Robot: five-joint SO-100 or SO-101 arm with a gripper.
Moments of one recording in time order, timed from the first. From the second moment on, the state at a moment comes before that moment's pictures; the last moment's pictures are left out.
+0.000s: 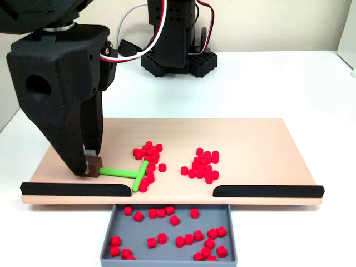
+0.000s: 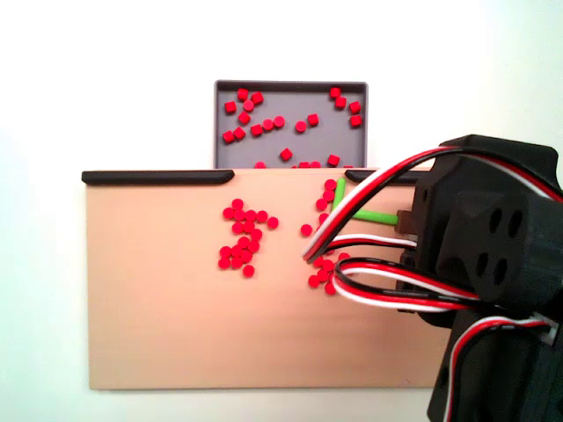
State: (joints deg) arm 17.1 49.0 46.4 91.0 -184.2
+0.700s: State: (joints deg) arm 16.1 49.0 46.4 90.8 -177.5
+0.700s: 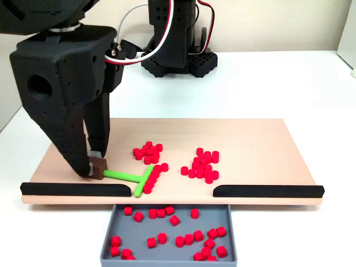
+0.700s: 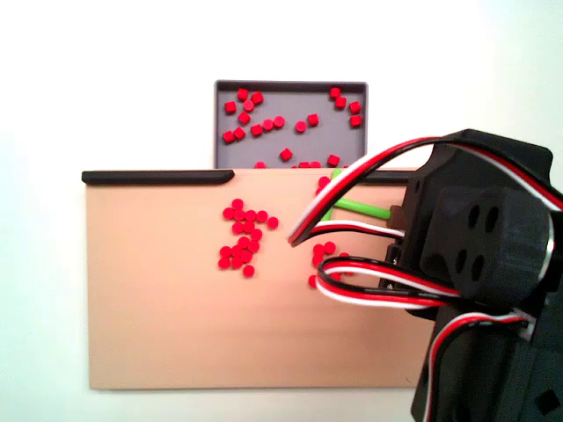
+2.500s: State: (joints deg) arm 5.9 69.4 56.3 91.0 -104.4
